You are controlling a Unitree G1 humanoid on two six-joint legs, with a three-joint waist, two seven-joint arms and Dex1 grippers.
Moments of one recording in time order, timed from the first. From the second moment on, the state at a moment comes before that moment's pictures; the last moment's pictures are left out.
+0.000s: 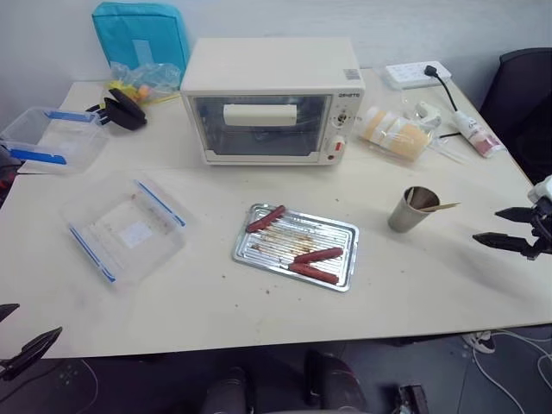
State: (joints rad) left arm 0.72 0.76 1.01 -0.30 -0.51 0.38 -0.91; right arm -0.78 -1.10 -0.11 1.12 0.05 0.00 1.34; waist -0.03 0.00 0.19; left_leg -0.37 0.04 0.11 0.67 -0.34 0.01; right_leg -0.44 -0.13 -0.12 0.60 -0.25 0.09
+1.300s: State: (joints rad) left arm 0.55 0.95 1.25 -0.33 -0.86 0.72 -0.97; right arm -0.81 -1.19 -0.30 1.04 0.22 0.23 1.36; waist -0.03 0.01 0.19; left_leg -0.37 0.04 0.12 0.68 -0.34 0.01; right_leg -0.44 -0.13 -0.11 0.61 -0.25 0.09
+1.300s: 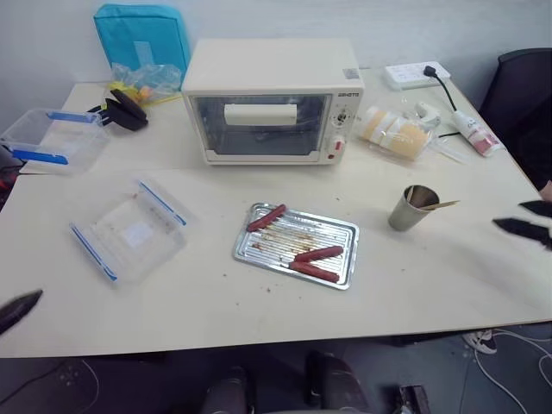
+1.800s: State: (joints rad) left arm 0.03 1.12 0.61 -0.59 -1.02 0.76 -0.89; right arm -0.57 -1.04 -0.37 -0.03 0.56 0.87 1.04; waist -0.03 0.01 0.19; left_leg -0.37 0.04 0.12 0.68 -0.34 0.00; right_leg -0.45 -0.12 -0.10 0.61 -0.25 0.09
